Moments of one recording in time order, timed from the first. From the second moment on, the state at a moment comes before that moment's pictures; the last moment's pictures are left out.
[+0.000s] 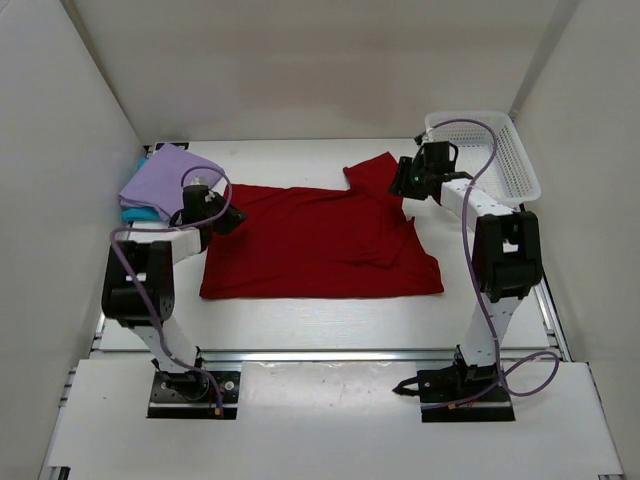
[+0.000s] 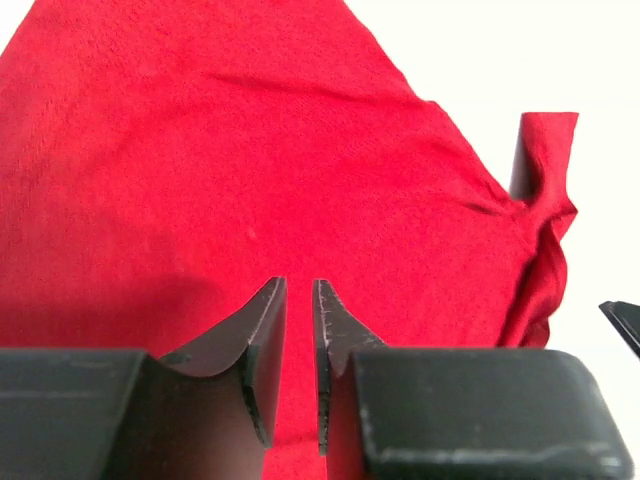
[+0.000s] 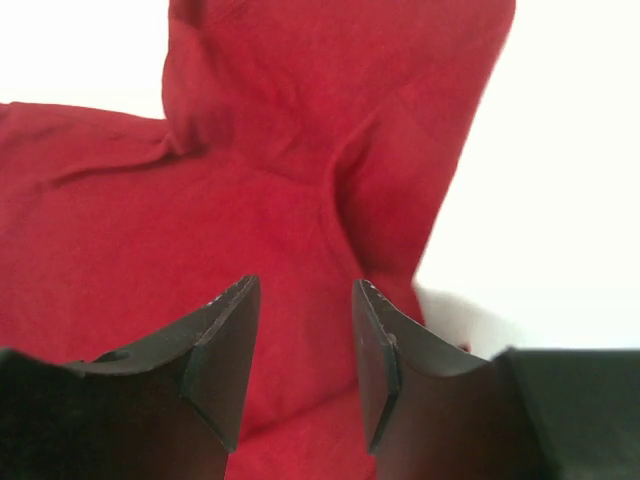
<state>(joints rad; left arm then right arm) -0.04 1.65 0.84 0.20 0.21 -0.78 0.12 1.88 1.36 -0.19 -0.23 0.30</state>
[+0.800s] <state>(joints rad) 0.08 1.89 0.91 0.28 0.33 -0.86 0.11 2.09 1.58 -0.36 -0.28 0.23</state>
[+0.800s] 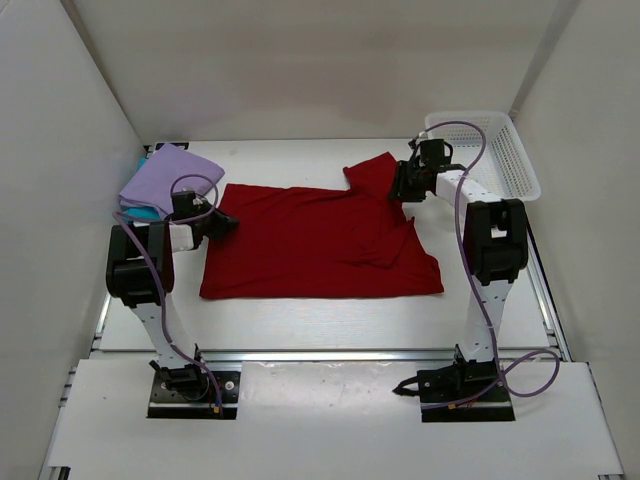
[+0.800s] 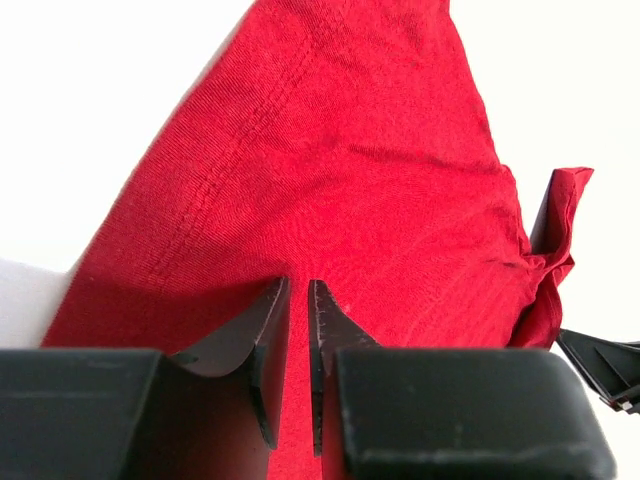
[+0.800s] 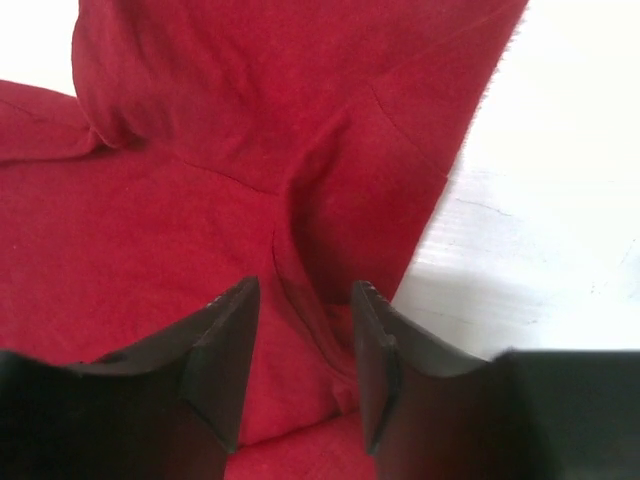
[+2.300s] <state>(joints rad) 0.16 1.90 0.86 0.35 0.35 -0.90 0.03 1.96 1.41 -0.34 0.07 0.34</state>
